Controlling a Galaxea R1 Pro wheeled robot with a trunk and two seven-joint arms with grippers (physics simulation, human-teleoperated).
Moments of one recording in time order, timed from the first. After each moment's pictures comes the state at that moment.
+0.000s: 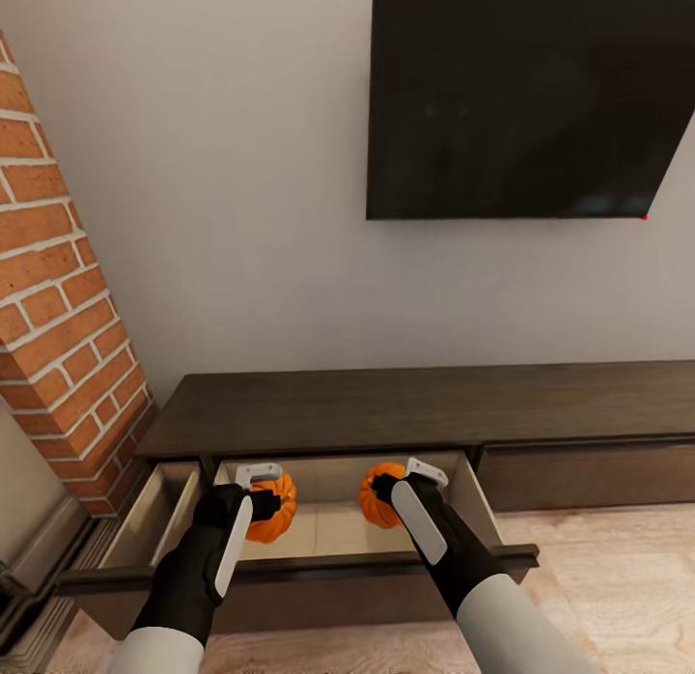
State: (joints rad) left arm -0.49 -0.17 0.05 -1.16 0.01 0.89 0.23; right arm -0.64 0.17 0.31 -0.86 -0.76 0.48 -0.71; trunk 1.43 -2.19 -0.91
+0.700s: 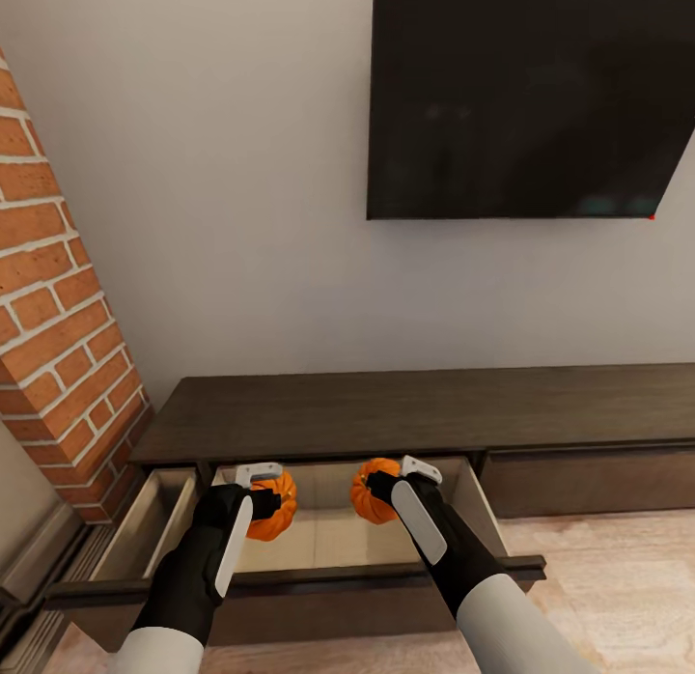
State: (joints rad) left arm -0.49 -0.17 0.05 -1.16 0.01 0.88 0.23; right arm -0.64 0.17 0.30 -0.86 -0.76 0.48 -0.62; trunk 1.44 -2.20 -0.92
